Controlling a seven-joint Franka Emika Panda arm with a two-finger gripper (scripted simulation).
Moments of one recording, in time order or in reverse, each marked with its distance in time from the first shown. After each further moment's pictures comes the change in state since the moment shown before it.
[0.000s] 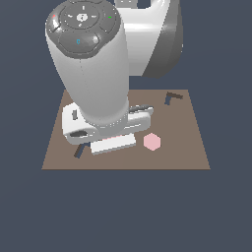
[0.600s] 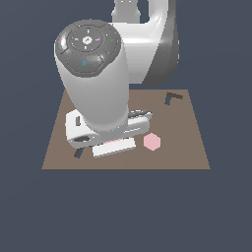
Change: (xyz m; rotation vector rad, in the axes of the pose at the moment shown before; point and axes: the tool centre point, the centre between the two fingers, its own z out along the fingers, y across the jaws) arm 0.003 0.001 0.018 -0.001 -0.002 -0.014
